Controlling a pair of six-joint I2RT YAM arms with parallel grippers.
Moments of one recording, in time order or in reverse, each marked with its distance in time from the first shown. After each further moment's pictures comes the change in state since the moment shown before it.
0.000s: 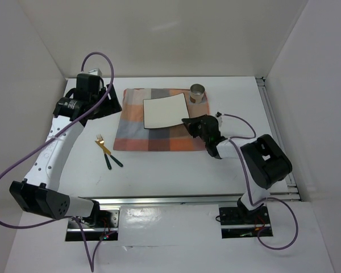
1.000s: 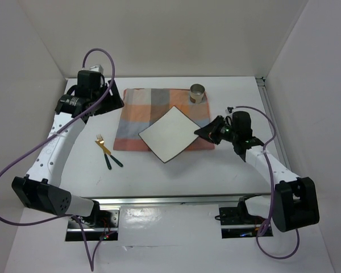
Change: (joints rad) left arm 0.000 0.039 0.029 0.046 0.026 -0.009; right arm -0.290 -0.459 -0.022 -0.597 -0.735 -0.448
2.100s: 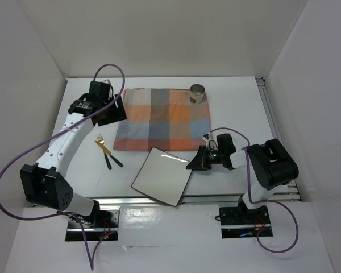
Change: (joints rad) left arm 0.000 0.044 -0.180 0.056 -0.005 0.023; right arm 0.084 0.444 -0.257 0.362 -0.270 -0.363
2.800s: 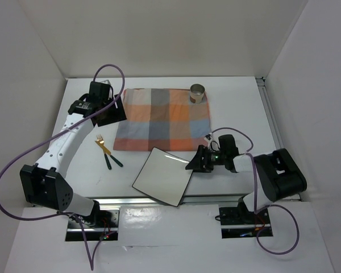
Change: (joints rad) left arm 0.000 -0.003 -0.007 0.000 -0.009 0.000; right arm 0.002 -0.154 -0.040 -0.101 0.039 -0.034
